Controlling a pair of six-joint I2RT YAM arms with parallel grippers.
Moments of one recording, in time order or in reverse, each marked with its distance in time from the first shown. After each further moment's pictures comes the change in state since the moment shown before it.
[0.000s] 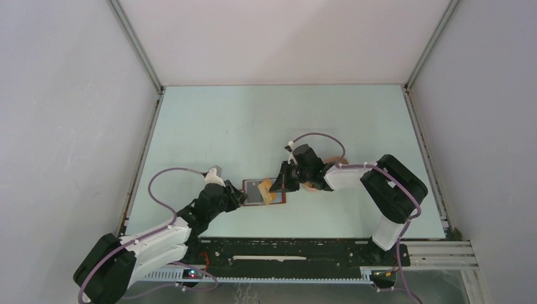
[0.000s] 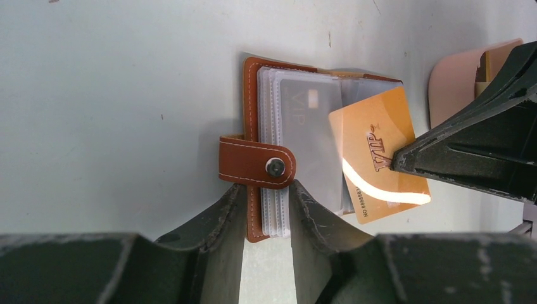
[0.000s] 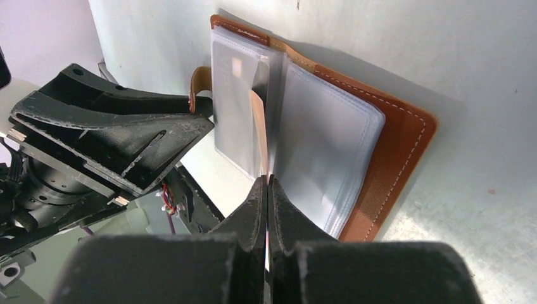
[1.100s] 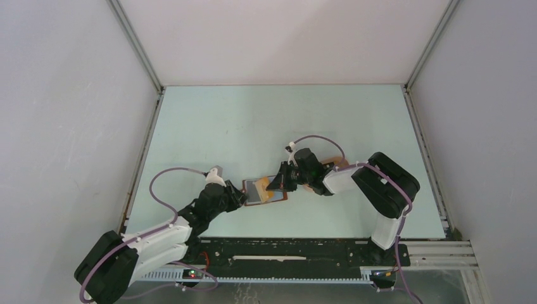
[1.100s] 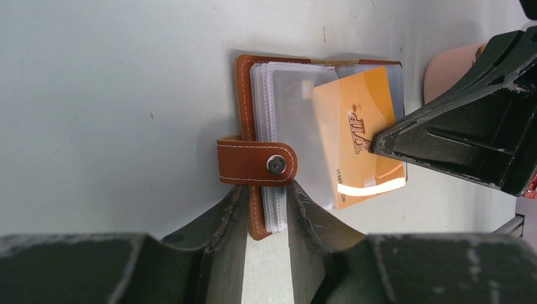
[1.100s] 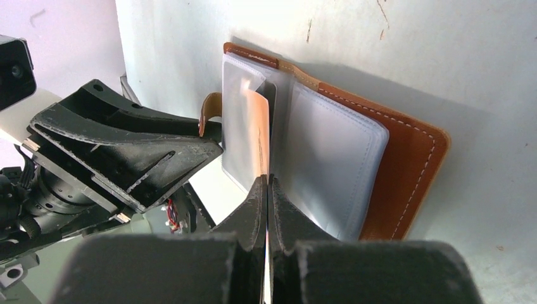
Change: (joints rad) left arm 0.000 0.026 -0.003 0.034 0.026 -0.005; right arm 0.008 0.069 -0.064 0.260 0.010 0.038
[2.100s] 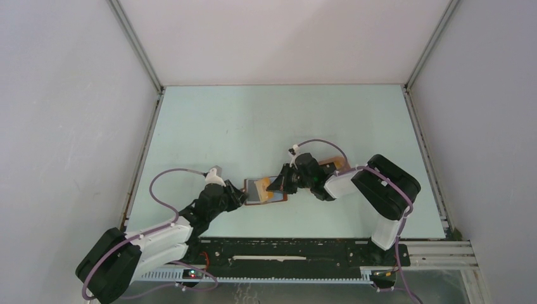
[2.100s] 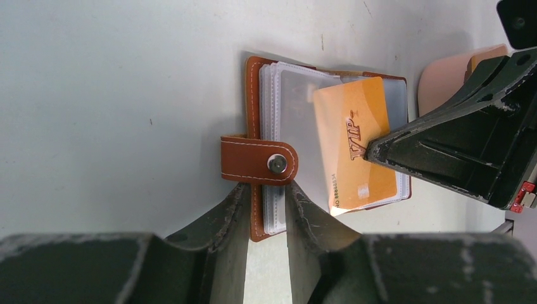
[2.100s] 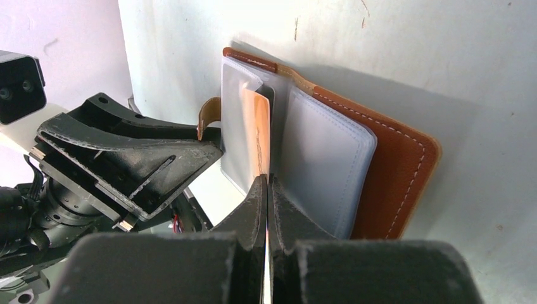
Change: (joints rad) left arm 0.005 0.032 -0.016 0.068 -0.001 -0.020; right arm 0.031 -0.008 -0.061 0.092 0.082 0.085
